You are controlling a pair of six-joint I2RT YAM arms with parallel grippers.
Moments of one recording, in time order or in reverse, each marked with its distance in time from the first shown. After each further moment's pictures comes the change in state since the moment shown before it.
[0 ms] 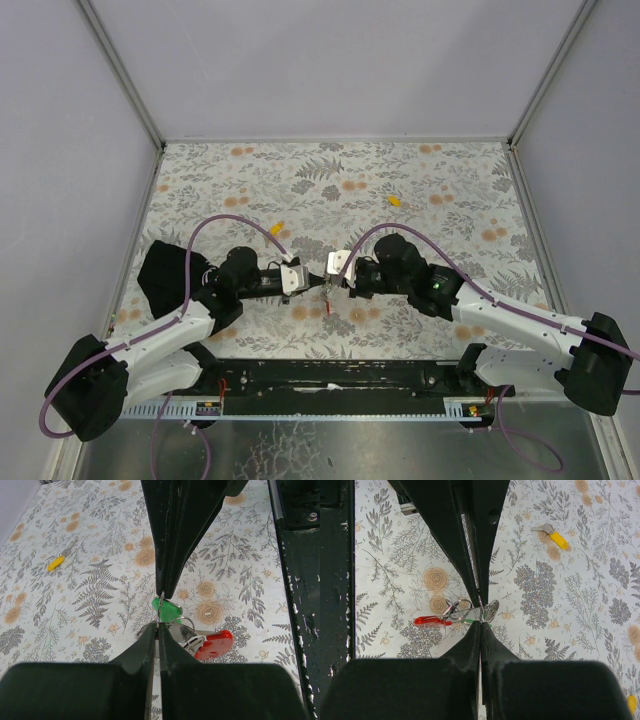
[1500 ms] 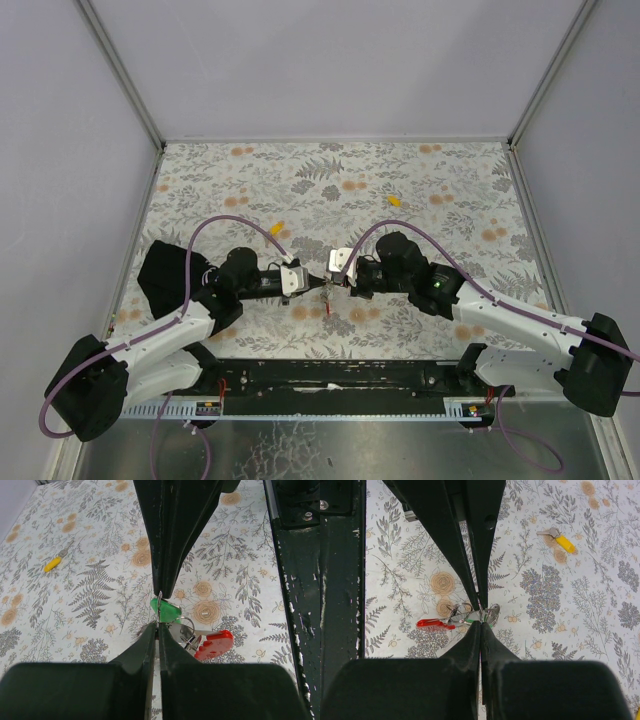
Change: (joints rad) left arm 0.000 -0.002 -0.006 0.002 0.010 0.000; right arm -0.019 0.000 0.000 0.007 -0.050 0.027
